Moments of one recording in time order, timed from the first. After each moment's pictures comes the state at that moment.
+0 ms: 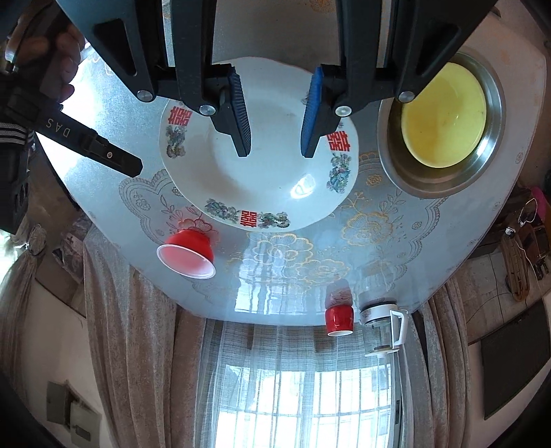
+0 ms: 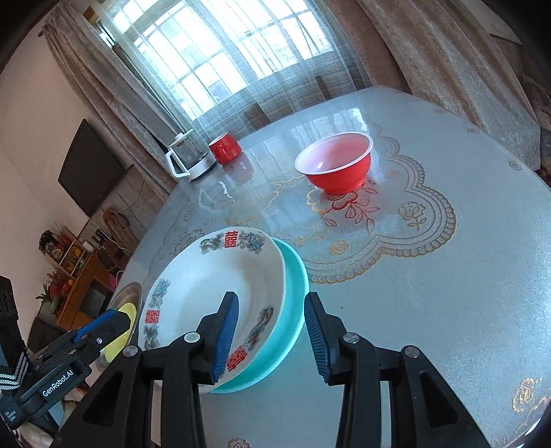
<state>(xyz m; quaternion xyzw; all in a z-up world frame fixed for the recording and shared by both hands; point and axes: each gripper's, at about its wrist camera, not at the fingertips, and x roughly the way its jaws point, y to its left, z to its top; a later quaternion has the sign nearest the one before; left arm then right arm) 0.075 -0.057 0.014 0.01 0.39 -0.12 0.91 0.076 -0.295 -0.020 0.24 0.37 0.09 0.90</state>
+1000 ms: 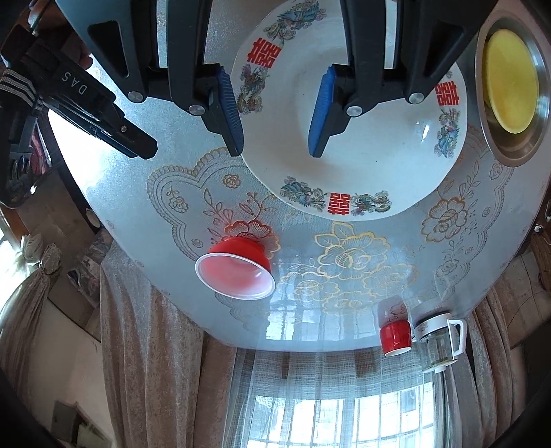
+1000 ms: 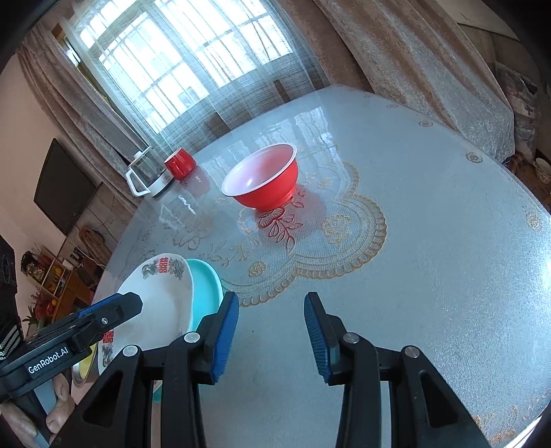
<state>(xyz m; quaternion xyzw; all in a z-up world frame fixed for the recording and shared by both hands) 0.134 -0.149 0.005 0.02 0.45 -0.16 0.88 0.089 -0.356 -0.031 0.24 0.37 0.04 0.89</state>
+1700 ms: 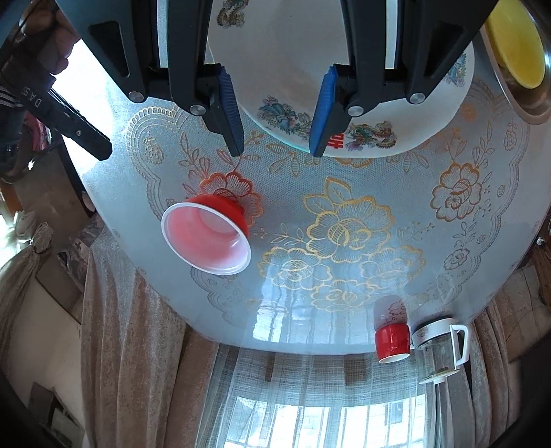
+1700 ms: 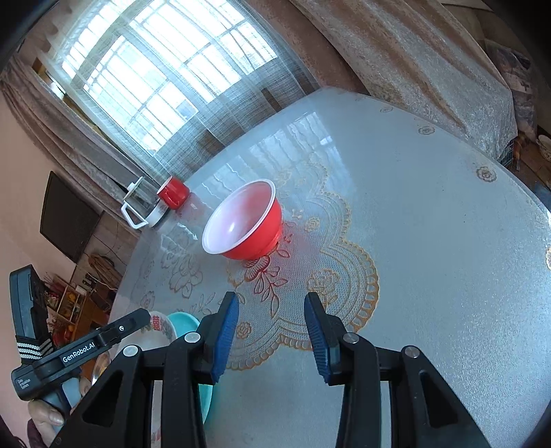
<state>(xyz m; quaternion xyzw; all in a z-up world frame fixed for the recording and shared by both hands) 0.212 -0.153 0.004 -0.01 0.46 -0.16 0.88 0.145 -0.407 -0.023 0.31 0.35 0.05 0.88</state>
